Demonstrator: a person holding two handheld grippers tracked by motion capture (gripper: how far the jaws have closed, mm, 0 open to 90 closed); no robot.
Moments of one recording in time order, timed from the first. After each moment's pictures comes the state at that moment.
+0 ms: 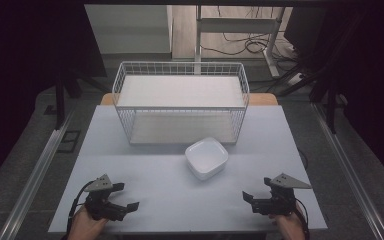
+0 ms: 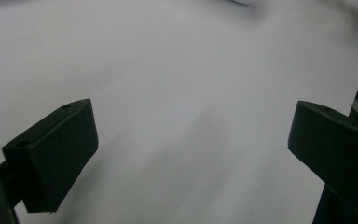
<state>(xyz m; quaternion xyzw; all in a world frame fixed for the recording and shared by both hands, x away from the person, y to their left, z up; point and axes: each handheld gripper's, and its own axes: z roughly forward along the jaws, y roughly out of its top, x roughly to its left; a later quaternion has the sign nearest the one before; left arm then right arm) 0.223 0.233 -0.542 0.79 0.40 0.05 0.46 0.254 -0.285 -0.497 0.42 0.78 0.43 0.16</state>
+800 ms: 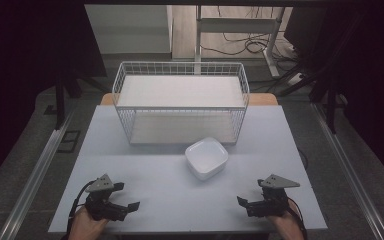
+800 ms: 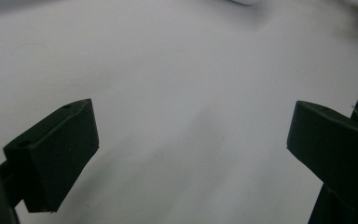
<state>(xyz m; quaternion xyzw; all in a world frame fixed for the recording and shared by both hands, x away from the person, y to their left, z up) 0.220 0.227 -0.533 0.79 0.41 0.06 0.45 0.261 -0.271 -0.510 0.39 0.82 0.40 0.15</state>
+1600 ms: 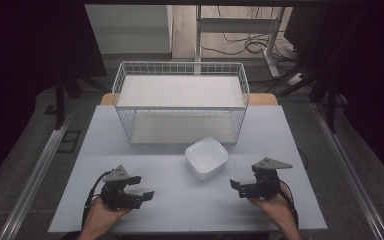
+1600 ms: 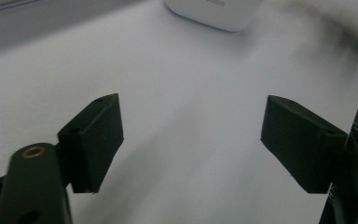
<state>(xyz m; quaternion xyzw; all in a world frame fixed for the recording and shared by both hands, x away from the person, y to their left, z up) 0.245 0.191 -0.516 0.80 0.40 0.06 0.45 0.296 -0.246 -0.486 0.41 0.80 0.41 0.14</state>
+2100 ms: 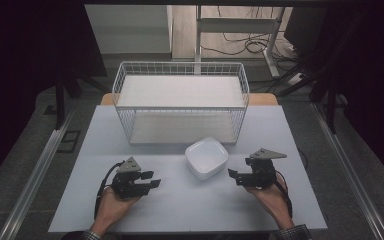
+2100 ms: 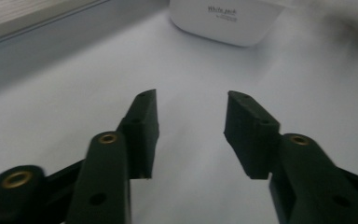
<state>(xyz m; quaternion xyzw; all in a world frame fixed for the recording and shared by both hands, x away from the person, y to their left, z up) 0.273 0.167 -0.513 0.81 0.39 0.08 0.43 0.320 -0.237 -0.481 0.41 0.80 0.40 0.15</state>
